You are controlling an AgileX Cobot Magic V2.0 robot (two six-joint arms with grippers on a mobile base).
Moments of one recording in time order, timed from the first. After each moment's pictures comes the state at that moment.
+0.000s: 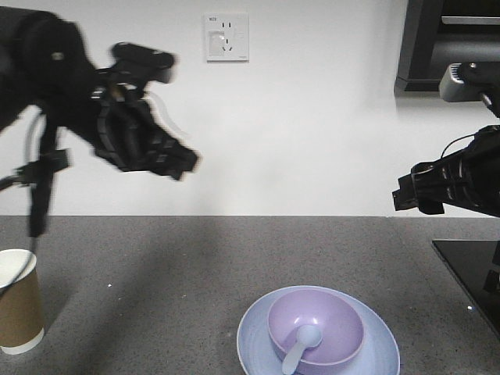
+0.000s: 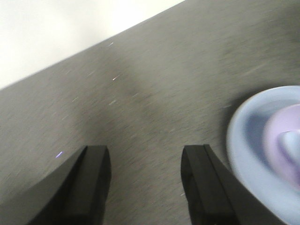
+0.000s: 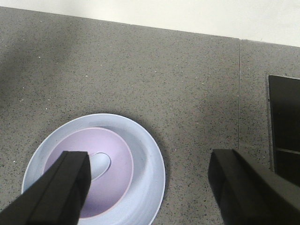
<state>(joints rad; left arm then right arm) -0.39 1.87 -2.25 0.03 1.27 0.07 0.19 1.34 -1.54 0.00 0.98 0.03</state>
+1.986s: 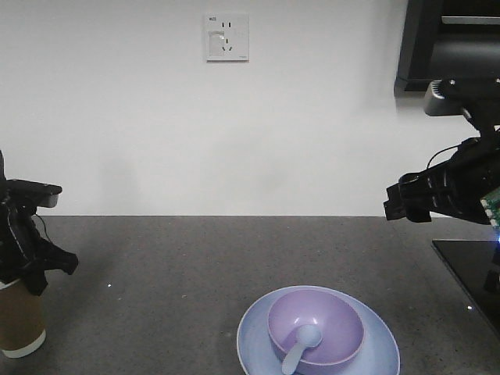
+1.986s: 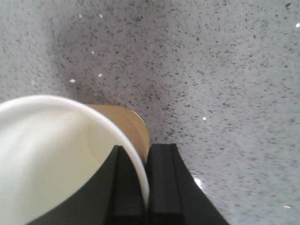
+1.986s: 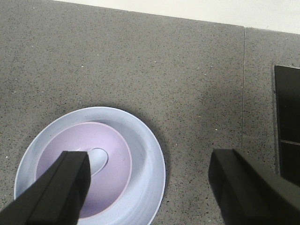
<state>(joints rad) -0.07 1.87 -1.76 0.02 1.24 0.09 0.19 1.39 -1.54 -0.01 0.98 0.03</state>
